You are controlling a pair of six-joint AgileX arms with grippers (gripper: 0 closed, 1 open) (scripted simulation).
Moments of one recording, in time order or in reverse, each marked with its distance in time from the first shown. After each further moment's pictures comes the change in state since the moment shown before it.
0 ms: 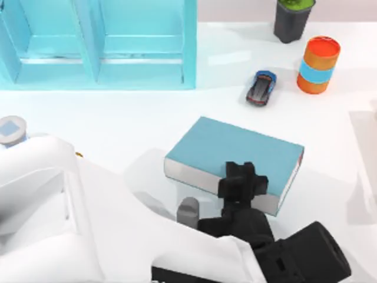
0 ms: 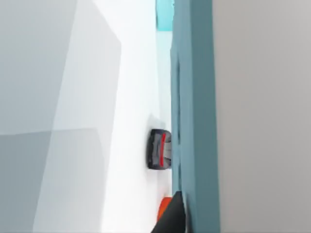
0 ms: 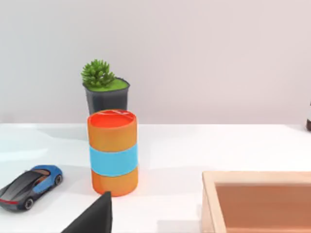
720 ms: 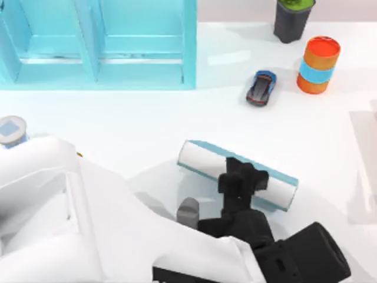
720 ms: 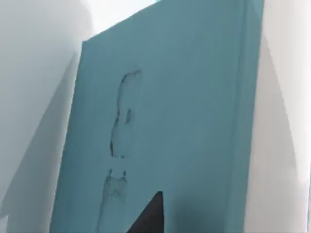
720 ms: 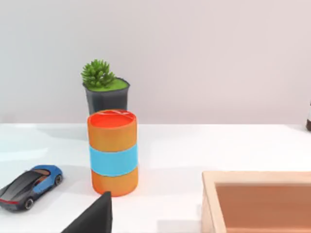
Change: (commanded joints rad) left arm 0.000 0.000 0.000 0.000 0.000 0.000; right arm 0.000 0.000 0.000 0.000 0.000 0.000
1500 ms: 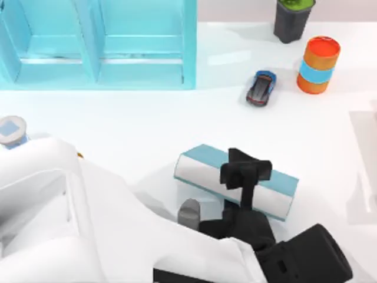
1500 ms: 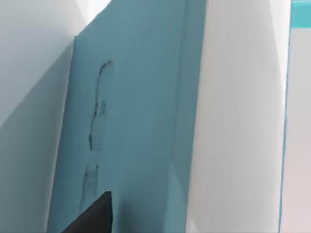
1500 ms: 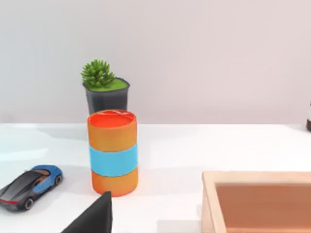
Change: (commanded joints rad) left arm -0.009 0.002 0.004 -0.009 0.001 -0.012; right arm 0.000 0.000 0.000 0.000 0.000 0.000
